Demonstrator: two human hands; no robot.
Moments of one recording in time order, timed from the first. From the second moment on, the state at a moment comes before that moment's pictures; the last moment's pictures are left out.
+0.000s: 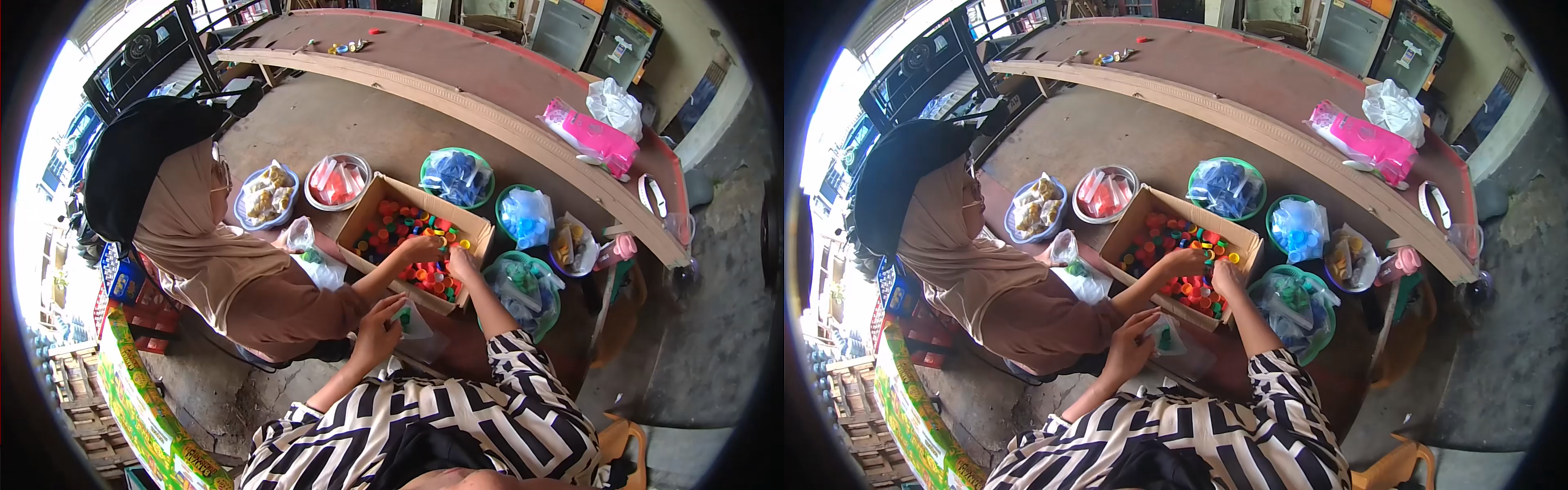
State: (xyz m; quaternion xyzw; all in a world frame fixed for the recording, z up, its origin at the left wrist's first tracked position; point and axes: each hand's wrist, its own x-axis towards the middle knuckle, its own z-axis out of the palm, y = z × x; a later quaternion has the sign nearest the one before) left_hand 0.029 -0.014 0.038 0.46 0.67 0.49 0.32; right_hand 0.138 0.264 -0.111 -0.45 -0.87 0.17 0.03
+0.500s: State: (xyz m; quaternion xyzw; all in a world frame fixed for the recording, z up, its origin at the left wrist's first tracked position) left_hand 0.025 -0.020 0.034 0.43 0.67 0.50 0.34; right_hand 0.114 0.276 -0.129 -0.57 -0.75 0.31 0.16
